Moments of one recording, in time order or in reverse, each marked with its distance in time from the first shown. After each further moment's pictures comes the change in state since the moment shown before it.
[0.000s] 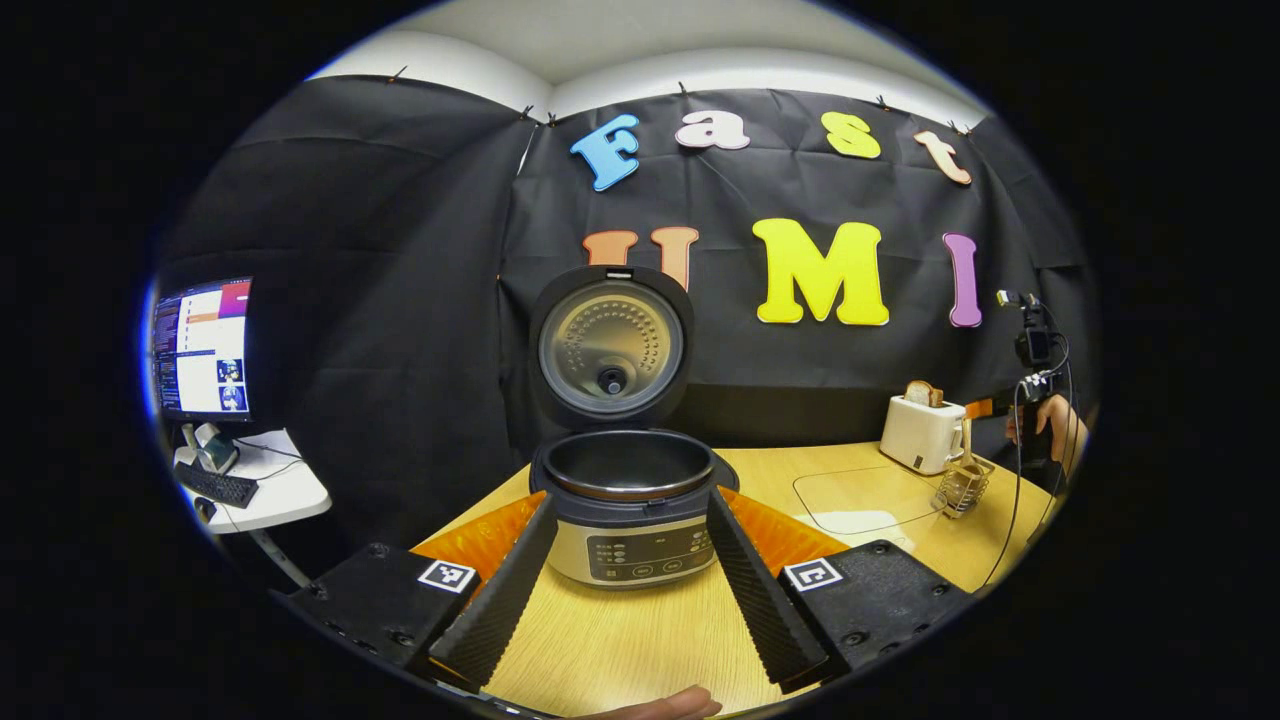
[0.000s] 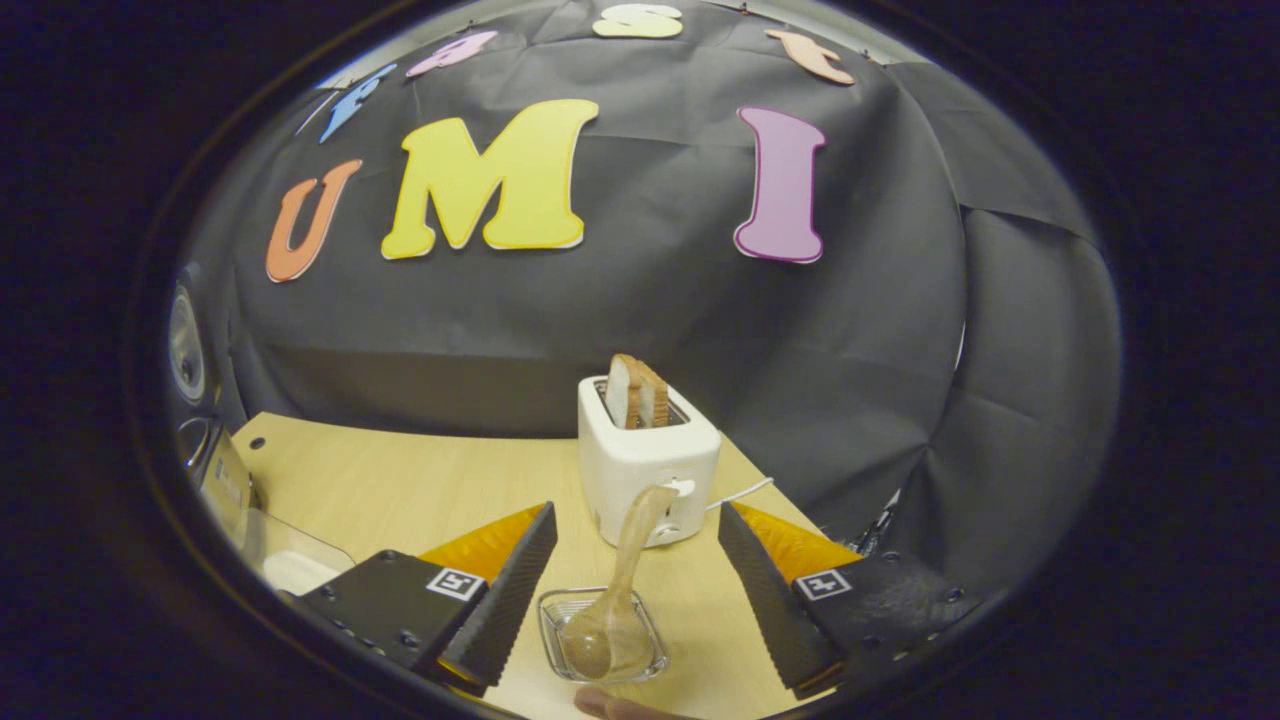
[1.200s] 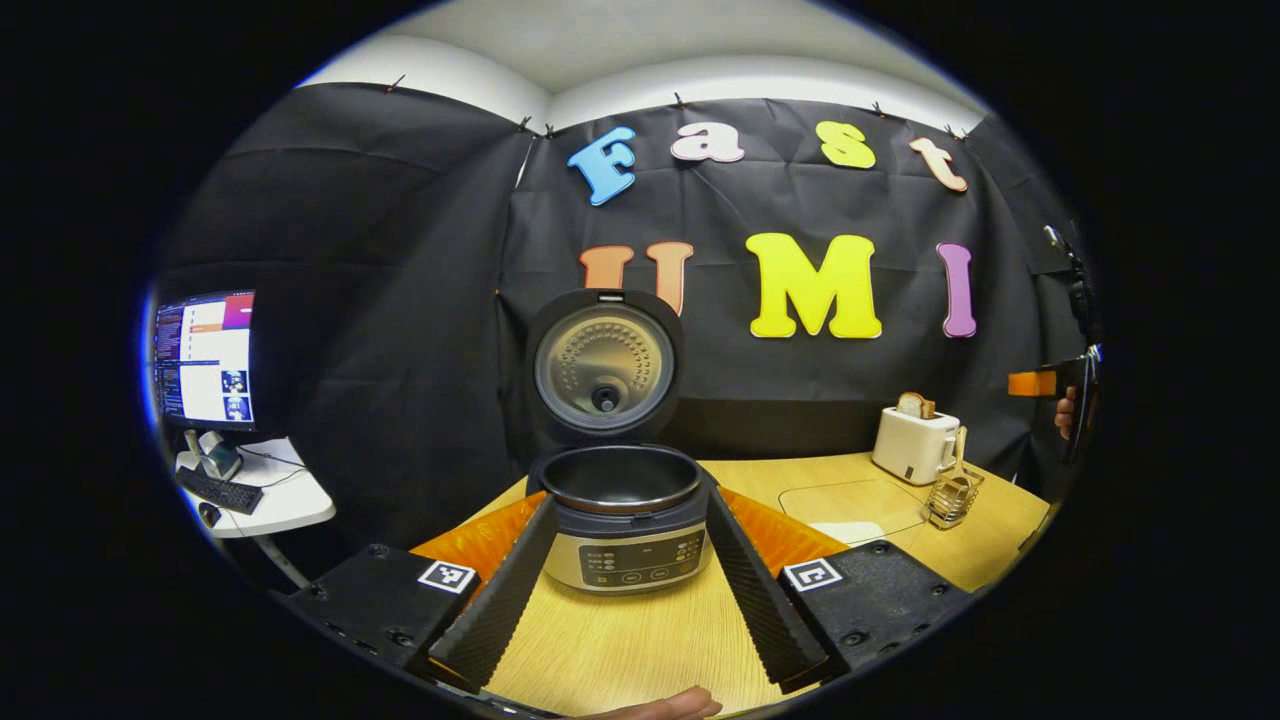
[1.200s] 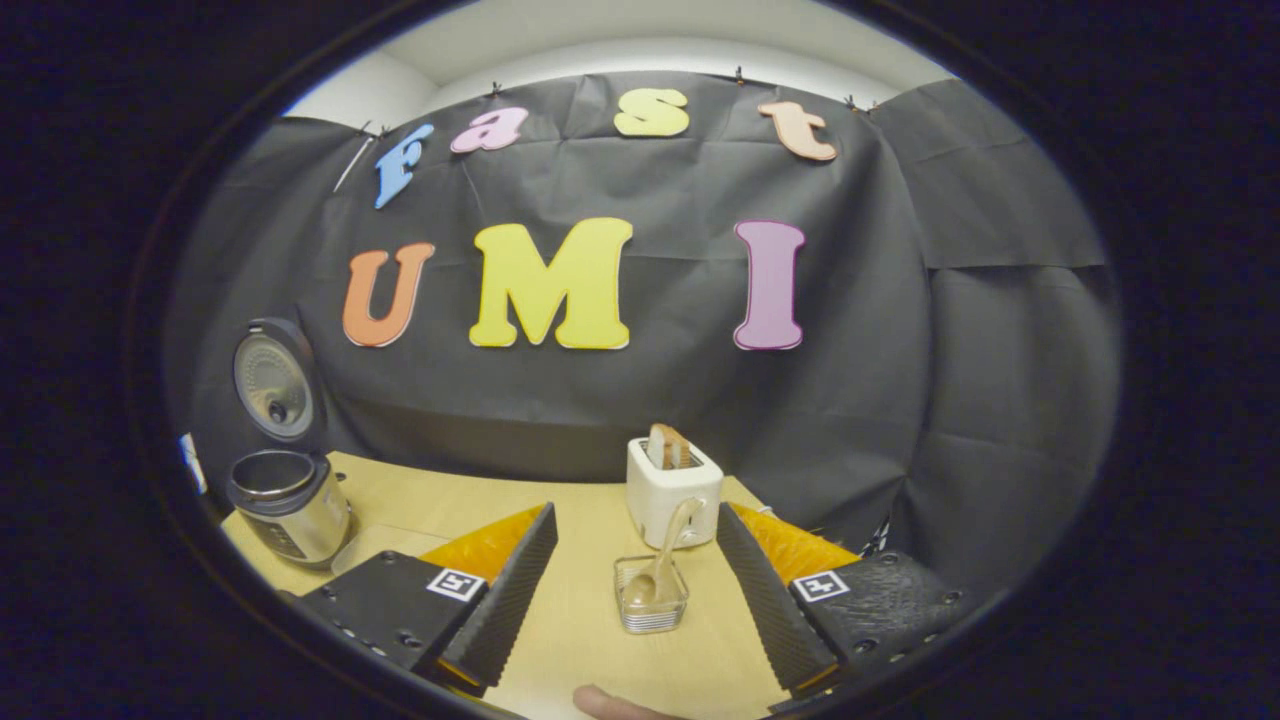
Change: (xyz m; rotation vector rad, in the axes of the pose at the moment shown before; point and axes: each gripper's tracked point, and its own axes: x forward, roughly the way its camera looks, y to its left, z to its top) left arm -0.019 -0.004 0.025 -0.017 -0.034 0.040; right arm -0.199 0.013 0.016 0.018 -0.208 0.102
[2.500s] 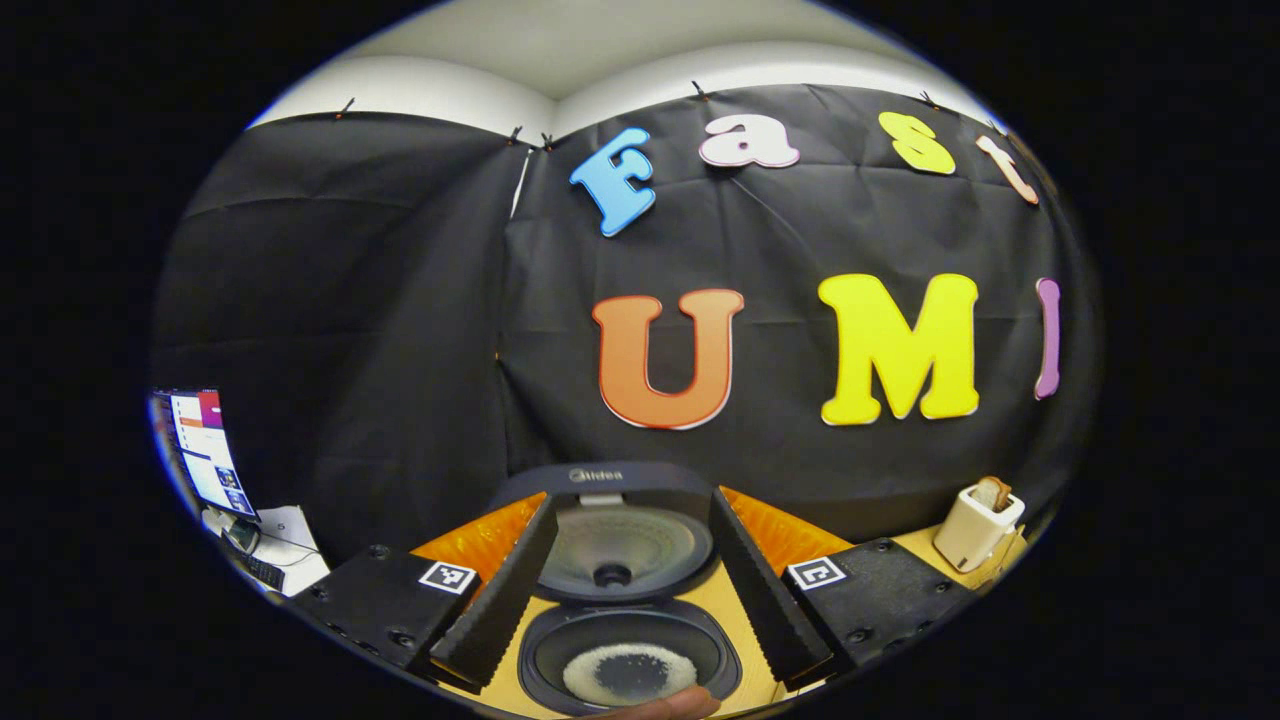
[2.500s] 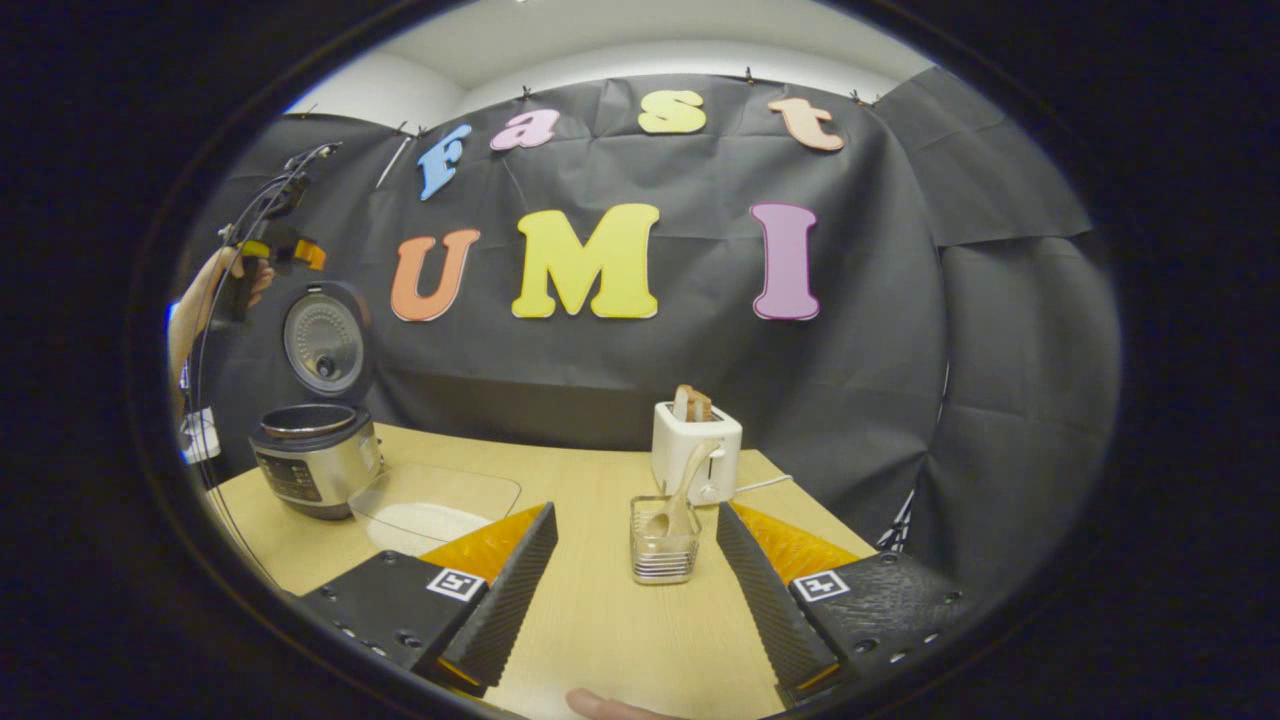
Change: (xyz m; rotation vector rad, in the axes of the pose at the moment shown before) left arm 0.226 0.012 0.197 0.051 -0.049 0.132; right arm -0.036 -0.012 -0.081 -0.029 -0.002 0.100
